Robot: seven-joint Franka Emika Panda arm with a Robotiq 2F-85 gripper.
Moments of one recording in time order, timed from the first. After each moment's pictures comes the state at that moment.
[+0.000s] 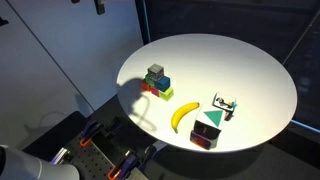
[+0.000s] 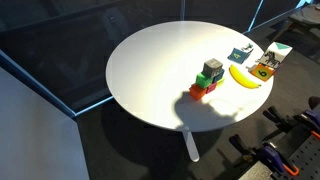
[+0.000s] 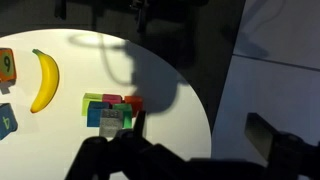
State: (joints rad) arm 0.12 -0.55 -0.04 -2.33 0.22 1.74 -0.09
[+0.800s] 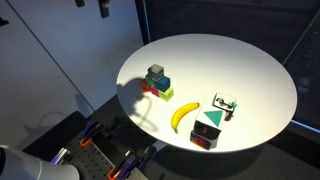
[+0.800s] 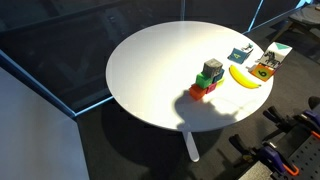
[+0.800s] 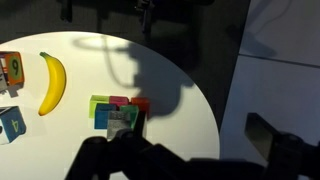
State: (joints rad) arm 0.09 -0.53 -0.03 -2.33 0.21 1.75 -0.08
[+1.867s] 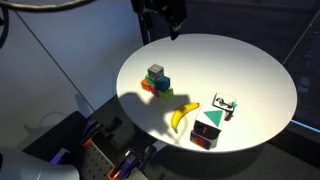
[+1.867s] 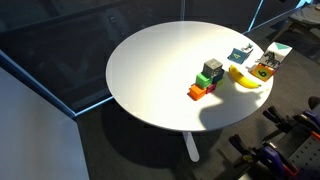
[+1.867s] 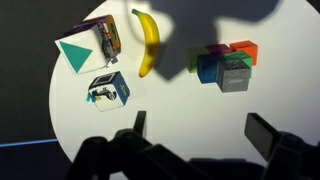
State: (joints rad) arm -0.11 -0.44 -0.12 -2.46 -0.01 2.19 -0.07
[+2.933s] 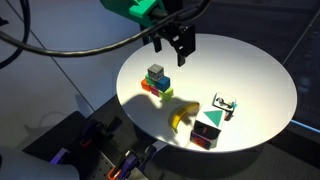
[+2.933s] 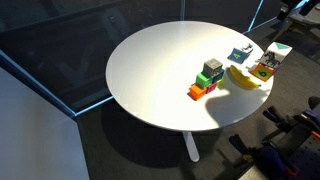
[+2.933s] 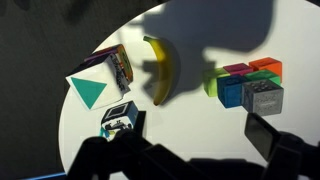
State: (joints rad) arm -0.16 -0.34 -0.15 -2.47 -0.01 2.20 -0.07
